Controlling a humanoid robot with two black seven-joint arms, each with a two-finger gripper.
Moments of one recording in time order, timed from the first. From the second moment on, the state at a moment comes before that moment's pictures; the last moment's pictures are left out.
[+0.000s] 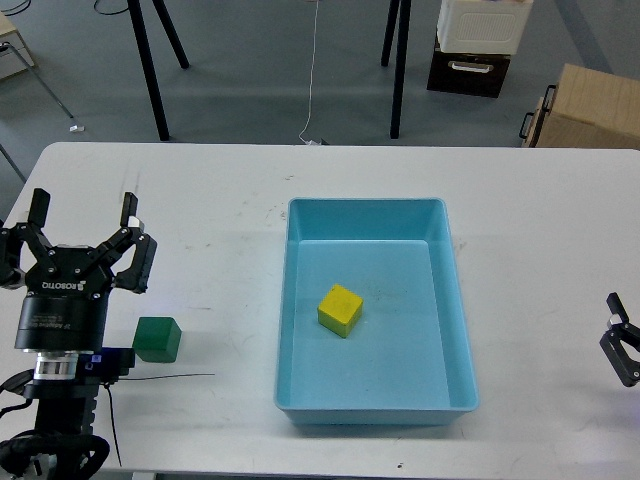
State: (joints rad) left arm 0.23 -0.01 -1.44 -1.71 -0.16 -0.49 -0.09; right arm -0.53 -0.20 1.68 1.59 0.31 0.49 -0.17
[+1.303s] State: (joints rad) left arm -1.34 0.84 -0.02 -1.58 0.41 -0.49 0.06; right arm -0.53 -0.15 1.72 1.62 0.31 0.49 -0.17
